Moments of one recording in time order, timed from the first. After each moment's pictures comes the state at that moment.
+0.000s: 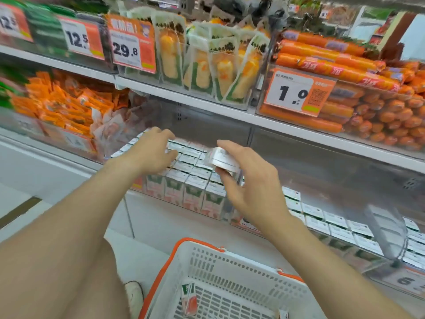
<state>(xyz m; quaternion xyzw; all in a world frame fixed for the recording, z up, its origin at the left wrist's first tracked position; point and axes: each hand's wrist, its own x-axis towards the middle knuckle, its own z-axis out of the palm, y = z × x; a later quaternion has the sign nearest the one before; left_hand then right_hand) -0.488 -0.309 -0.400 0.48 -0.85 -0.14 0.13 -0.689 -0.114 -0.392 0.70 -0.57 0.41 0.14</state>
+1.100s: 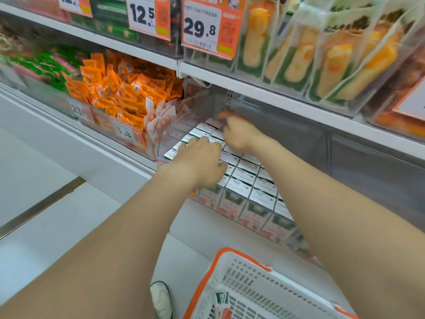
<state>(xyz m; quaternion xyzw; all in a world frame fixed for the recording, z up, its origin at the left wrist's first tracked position) -0.467 -0.335 -0.422 0.50 -0.86 -0.10 0.04 -0.623 -0.387 -0.405 0.68 -0.70 0.15 -0.14</state>
